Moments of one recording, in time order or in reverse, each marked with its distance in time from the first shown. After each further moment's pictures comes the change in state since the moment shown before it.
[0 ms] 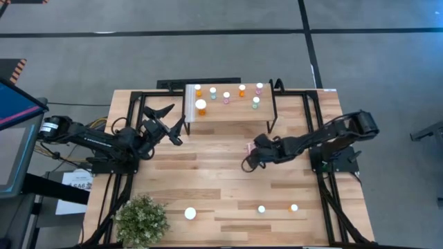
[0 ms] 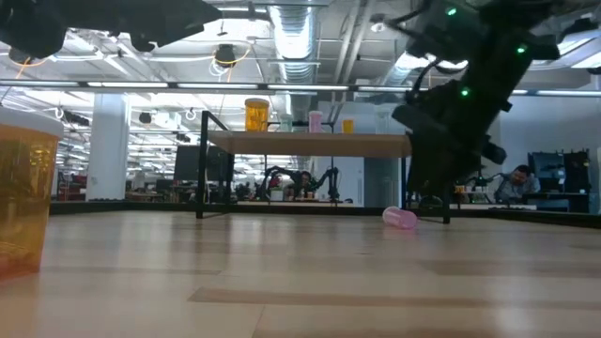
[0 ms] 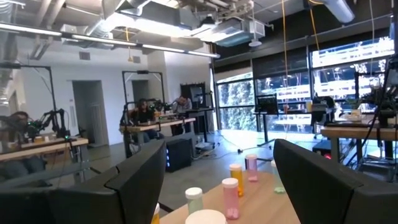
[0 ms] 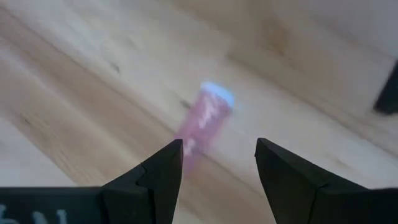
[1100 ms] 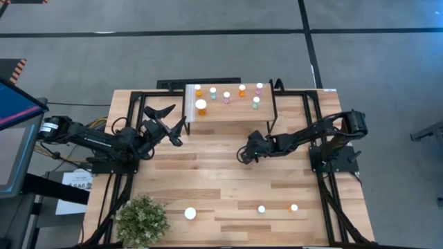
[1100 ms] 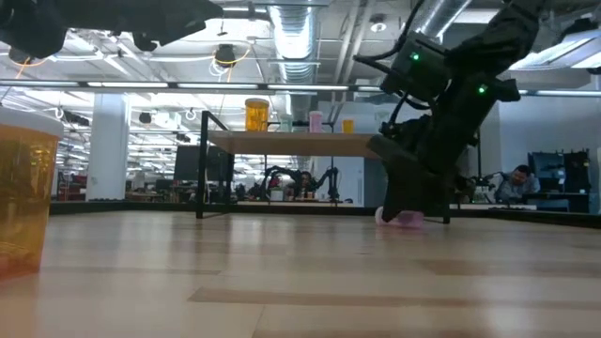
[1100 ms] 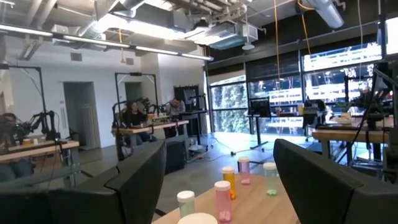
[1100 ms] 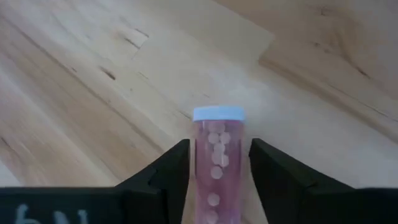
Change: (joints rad) left arm 0.006 0.000 0.001 -0.001 0.035 -0.015; right arm -0.136 0.124 -0.068 0.342 -0.164 -0.121
